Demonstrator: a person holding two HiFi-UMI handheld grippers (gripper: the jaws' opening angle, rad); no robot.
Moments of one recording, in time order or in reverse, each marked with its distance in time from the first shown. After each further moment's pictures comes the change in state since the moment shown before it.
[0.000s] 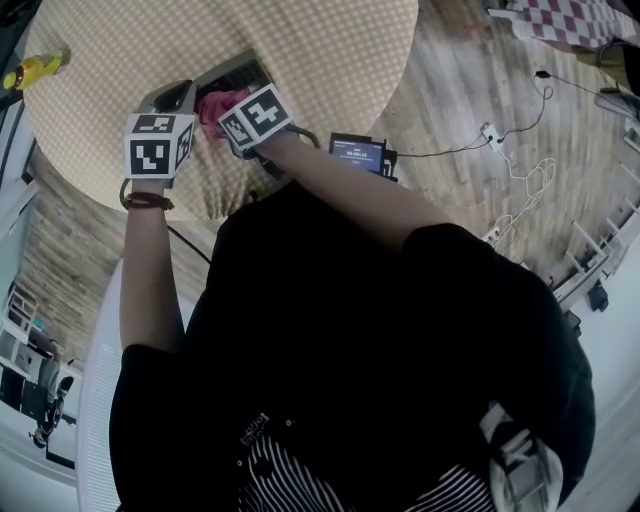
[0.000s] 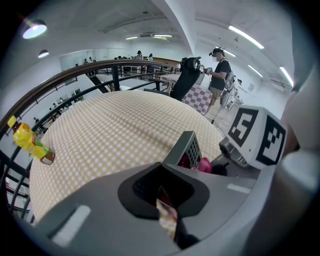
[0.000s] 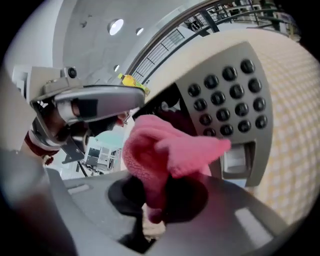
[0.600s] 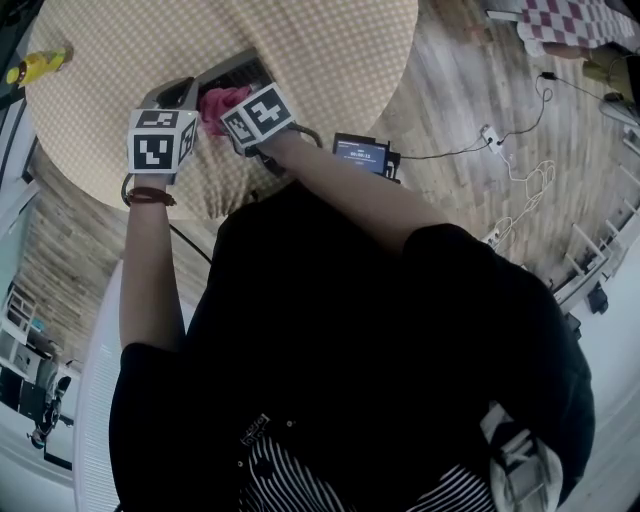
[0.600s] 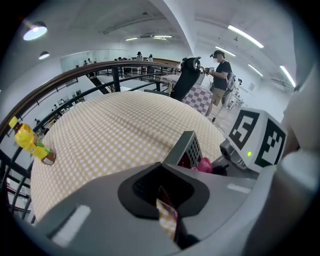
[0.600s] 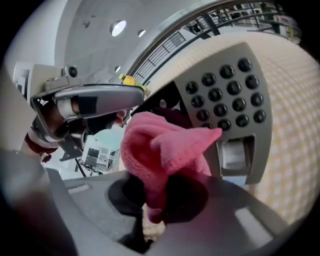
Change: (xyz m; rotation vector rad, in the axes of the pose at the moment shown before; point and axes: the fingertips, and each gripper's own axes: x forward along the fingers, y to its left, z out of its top) left arm -0.001 -0.001 0.000 -0.006 -0.005 0.016; right arm 0.000 -0.001 -0.003 -0.037 -0.010 -0.019
